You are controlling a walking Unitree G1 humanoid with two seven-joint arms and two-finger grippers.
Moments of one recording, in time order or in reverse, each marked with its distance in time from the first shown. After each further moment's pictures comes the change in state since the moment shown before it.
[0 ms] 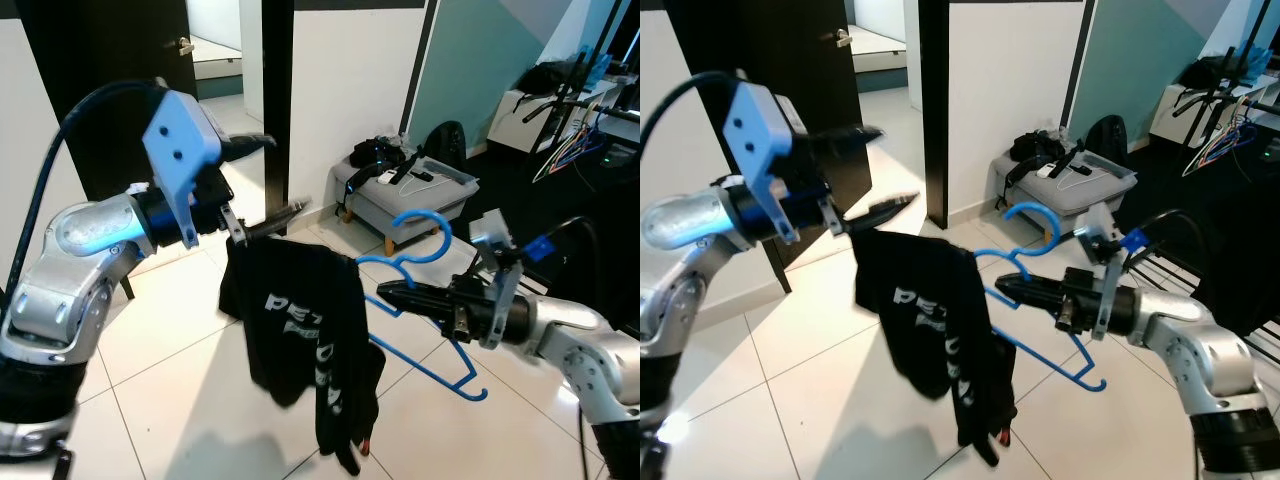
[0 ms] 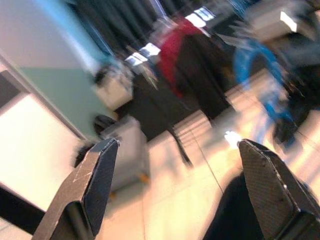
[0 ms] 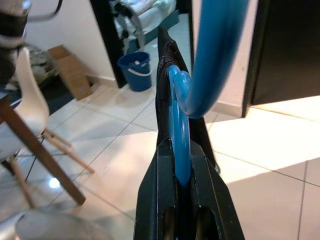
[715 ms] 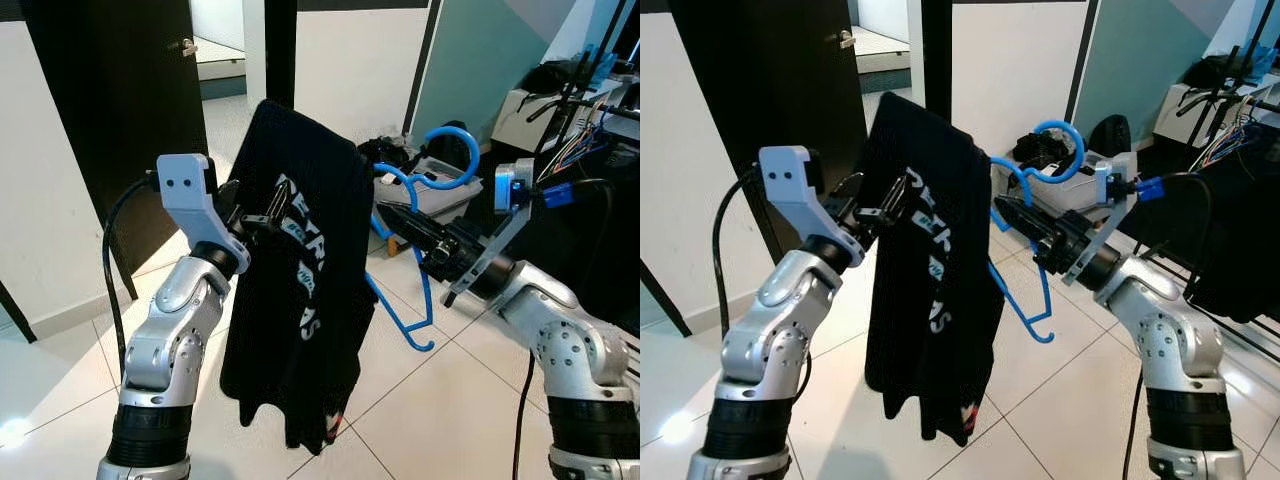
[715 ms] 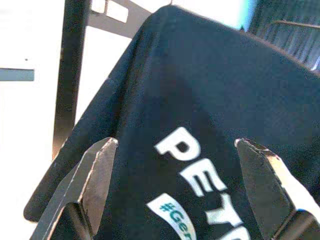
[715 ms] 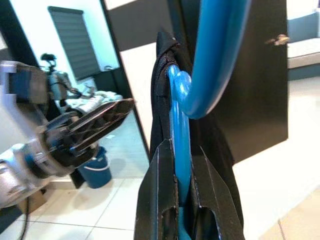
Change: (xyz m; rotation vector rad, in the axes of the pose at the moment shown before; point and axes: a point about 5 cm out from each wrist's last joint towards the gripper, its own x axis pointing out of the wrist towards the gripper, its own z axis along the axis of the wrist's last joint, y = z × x) left arm 0.043 -0.034 -0.062 -0.672 -0.152 0.821; right arm 0.018 -0.018 0.043 0.078 -0.399 -0.325
